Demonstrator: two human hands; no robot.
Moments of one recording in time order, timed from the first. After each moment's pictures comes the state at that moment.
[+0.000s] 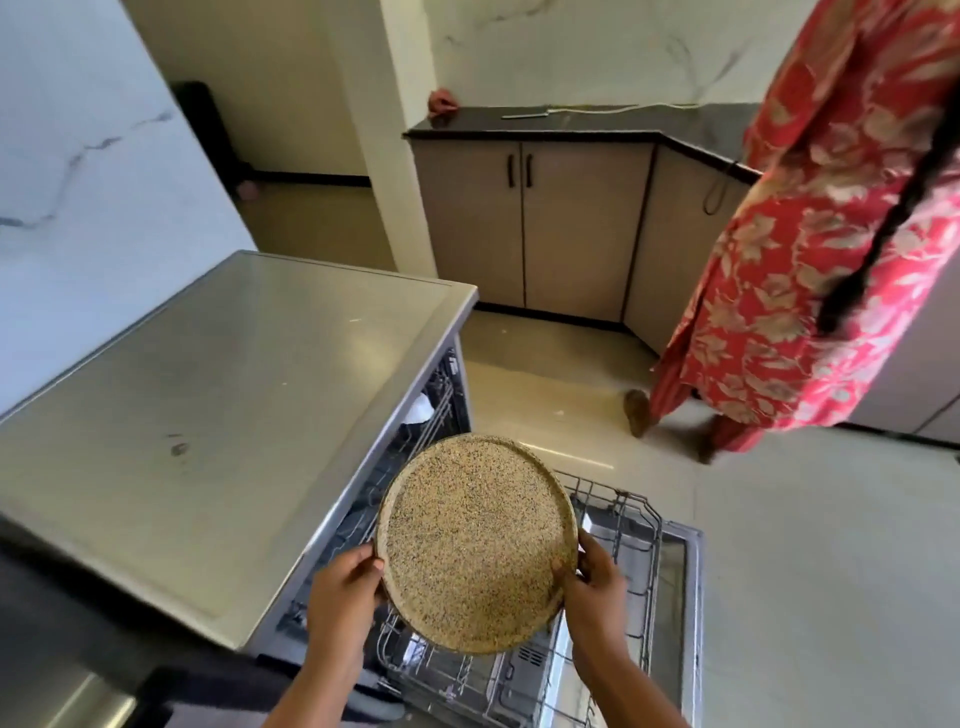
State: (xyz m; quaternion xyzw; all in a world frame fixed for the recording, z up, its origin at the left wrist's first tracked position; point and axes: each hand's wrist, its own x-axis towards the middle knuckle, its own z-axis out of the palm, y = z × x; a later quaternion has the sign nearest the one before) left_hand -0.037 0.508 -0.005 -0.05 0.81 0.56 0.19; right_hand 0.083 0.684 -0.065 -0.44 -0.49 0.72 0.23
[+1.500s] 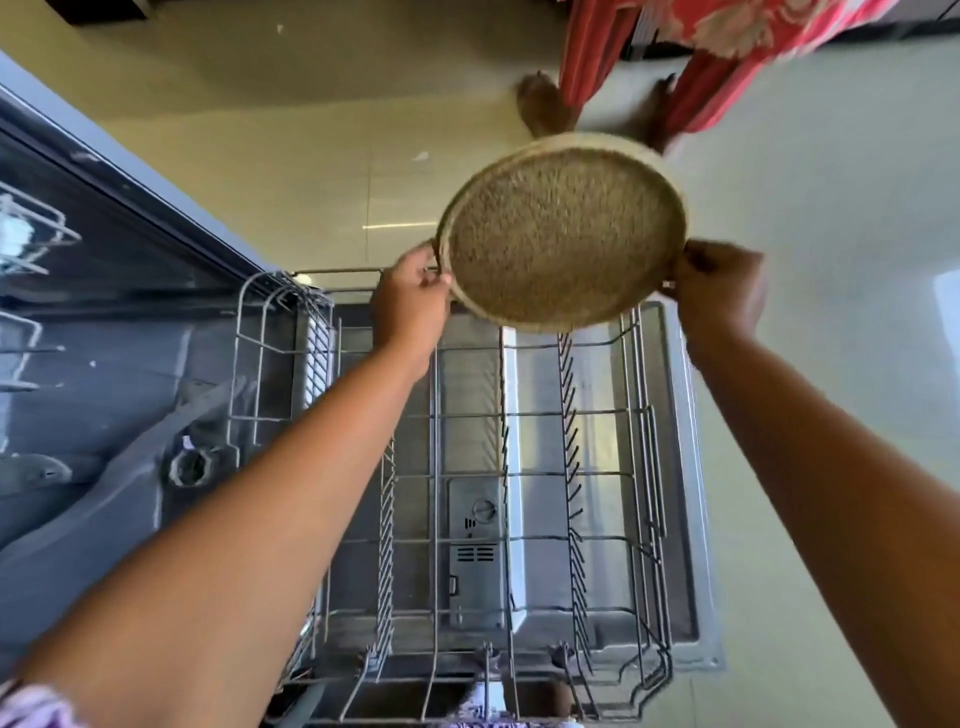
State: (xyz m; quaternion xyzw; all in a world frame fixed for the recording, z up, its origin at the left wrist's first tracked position) left_hand -0.173 0.872 -0.416 0.19 0.81 0.44 0.35; right_hand 0.047 1.002 -0.418 -0.67 -0.56 0.42 0.26
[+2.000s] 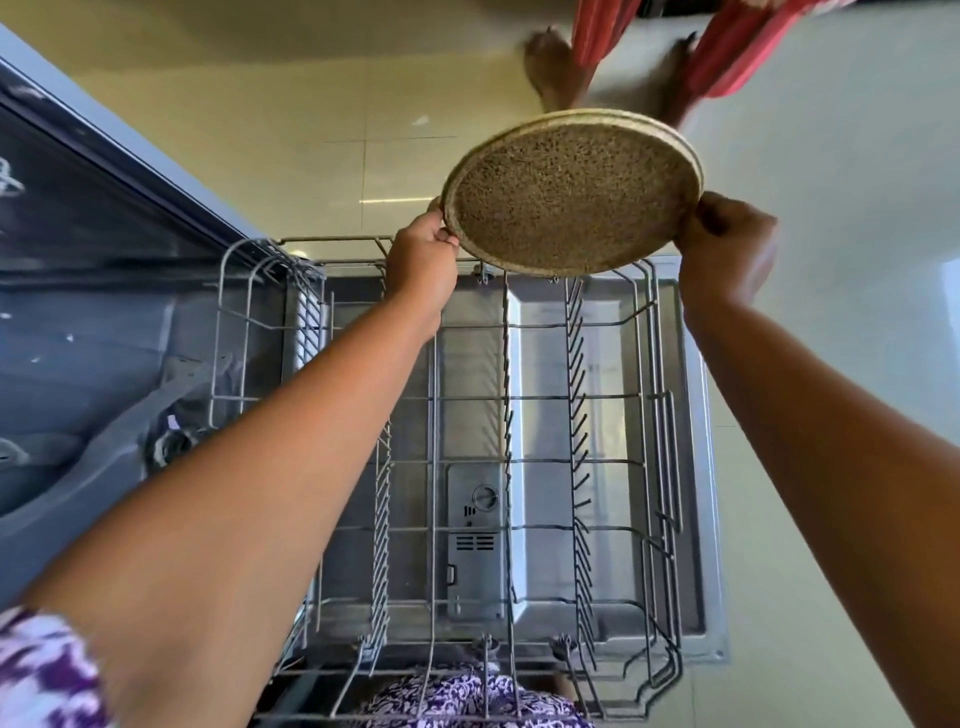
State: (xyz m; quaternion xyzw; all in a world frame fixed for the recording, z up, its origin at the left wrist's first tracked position) left_hand -0.180 0.896 -0.453 0.14 0.80 0.43 0.39; right_hand 0.030 1.014 -0.449 -0.67 -0.60 0.34 0.28
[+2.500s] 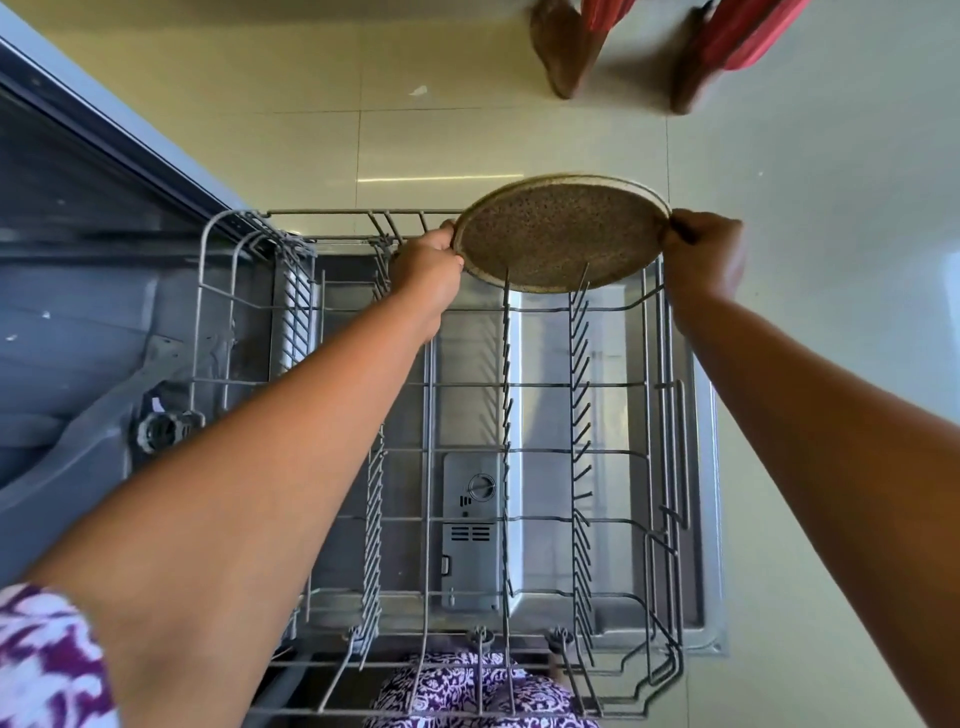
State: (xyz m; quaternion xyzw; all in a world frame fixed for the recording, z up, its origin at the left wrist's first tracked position) left_hand -0.178 0.888 -0.494 0.13 0.80 0.38 0.44; right_hand 0.026 1.007 -0.483 -0.65 -0.62 0.38 0.21
